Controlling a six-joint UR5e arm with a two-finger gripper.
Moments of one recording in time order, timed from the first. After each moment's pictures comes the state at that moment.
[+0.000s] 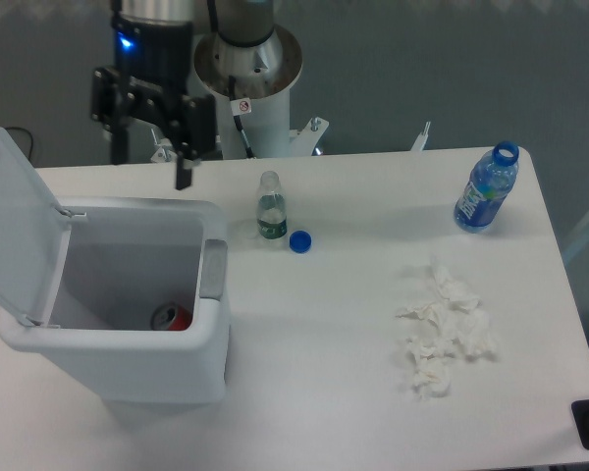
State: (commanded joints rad) arm 2.14 -1.42 -1.68 -1.02 1.32 0.64
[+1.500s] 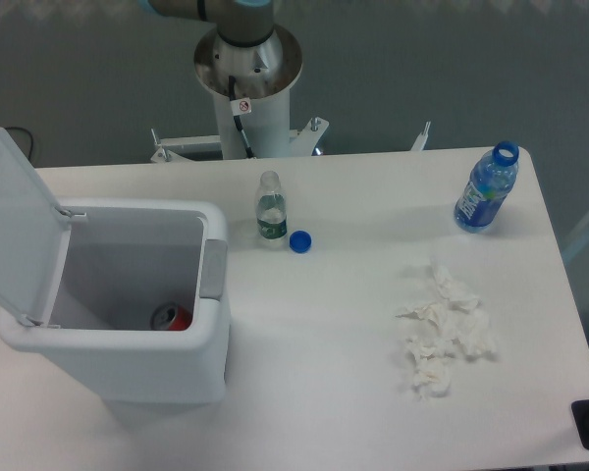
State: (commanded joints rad) arm 1.80 -1.58 -1.52 -1.01 1.24 0.43
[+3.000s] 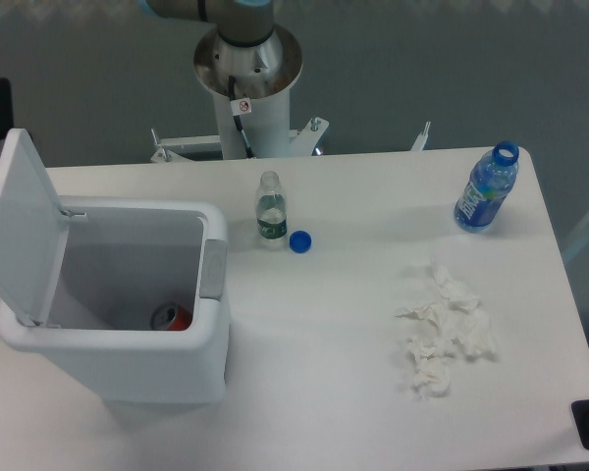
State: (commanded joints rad) arm 1.88 -1.58 -1.51 -1.00 1.47 0.35
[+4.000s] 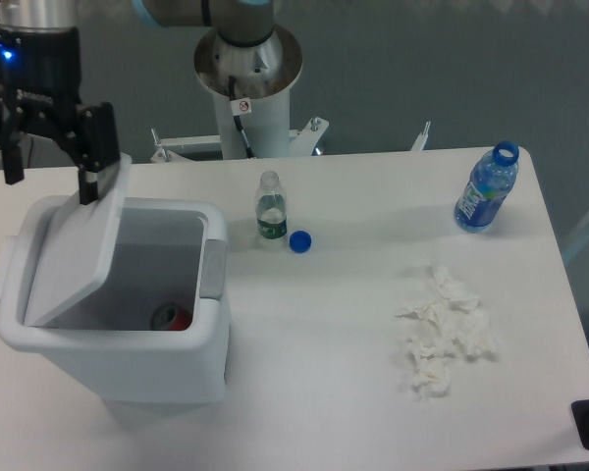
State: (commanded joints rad) arm 2.06 -1.60 -1.52 -1.00 1.47 0.36
